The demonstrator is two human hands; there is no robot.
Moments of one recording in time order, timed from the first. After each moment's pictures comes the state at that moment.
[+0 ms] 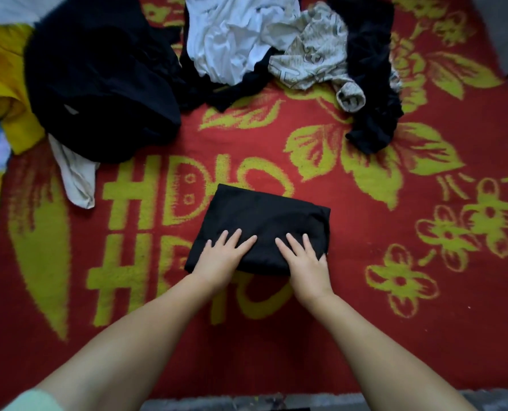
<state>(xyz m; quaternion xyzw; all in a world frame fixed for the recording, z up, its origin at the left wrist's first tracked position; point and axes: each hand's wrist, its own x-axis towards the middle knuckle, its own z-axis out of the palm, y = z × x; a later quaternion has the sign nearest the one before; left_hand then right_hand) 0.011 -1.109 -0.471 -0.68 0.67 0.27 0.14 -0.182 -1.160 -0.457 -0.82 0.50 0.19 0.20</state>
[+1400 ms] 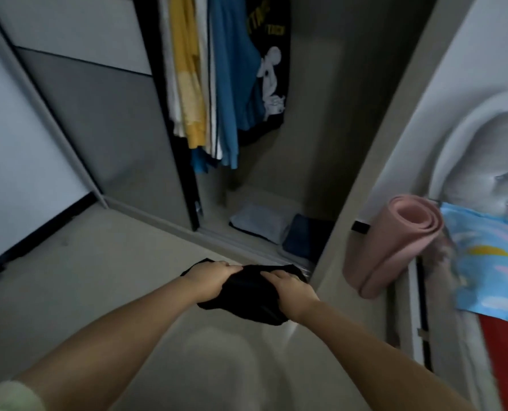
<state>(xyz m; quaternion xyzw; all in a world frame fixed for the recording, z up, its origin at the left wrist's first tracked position) -0.384 -0.207 -0.218 -0.96 -0.17 0.17 -0.15 -0.236 -0.375 -0.232 -0.81 -0.54 0.23 0.02</state>
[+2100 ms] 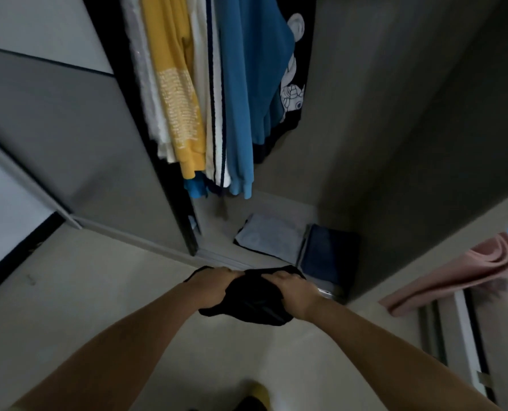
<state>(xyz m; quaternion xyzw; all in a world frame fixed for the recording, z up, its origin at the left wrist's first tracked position) -0.267 0.073 -0.301 -0.94 -0.15 0.20 -0.23 -0.120 -0.102 -0.299 -0.79 -0.54 0.29 0.01</state>
